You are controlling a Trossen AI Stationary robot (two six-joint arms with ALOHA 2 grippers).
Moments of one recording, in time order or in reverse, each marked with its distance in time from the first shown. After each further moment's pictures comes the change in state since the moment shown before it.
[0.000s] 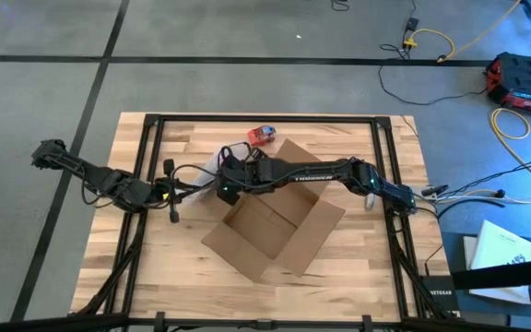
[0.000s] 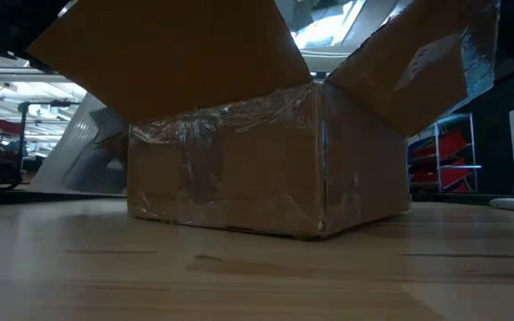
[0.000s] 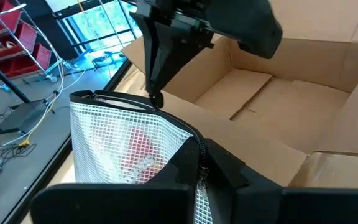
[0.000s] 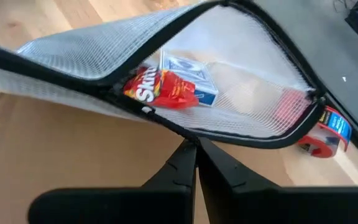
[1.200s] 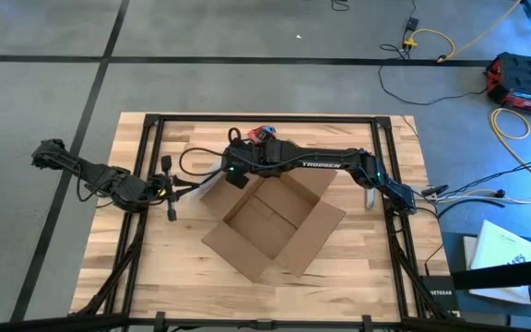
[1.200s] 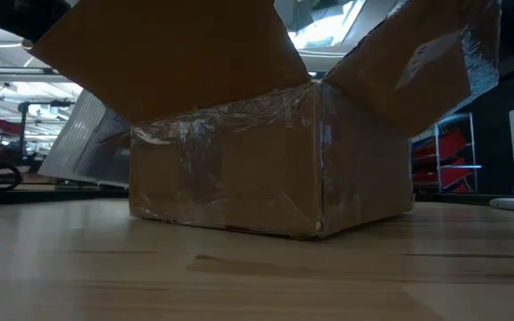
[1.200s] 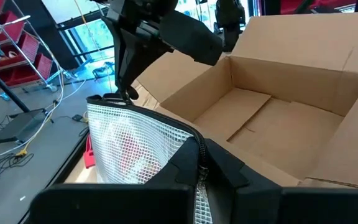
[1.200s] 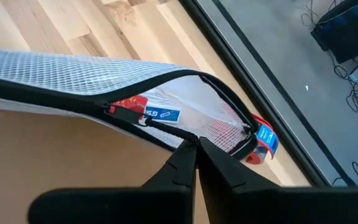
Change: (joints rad) left arm 0.000 0.000 0.070 -0.009 0.004 0.025; right arm -0.071 -0.073 0.000 -0.081 0.036 -0.142
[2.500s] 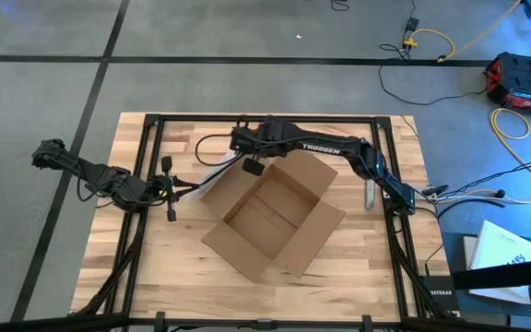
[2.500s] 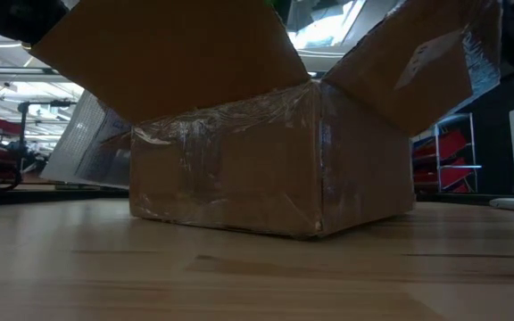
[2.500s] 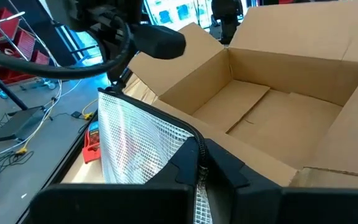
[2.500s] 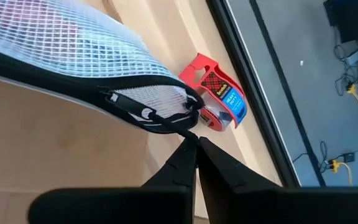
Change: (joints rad) left arm 0.000 0.000 0.000 -0.031 0.007 -0.001; right arm -0.134 -0.001 0.000 -0.170 -0.121 -0.169
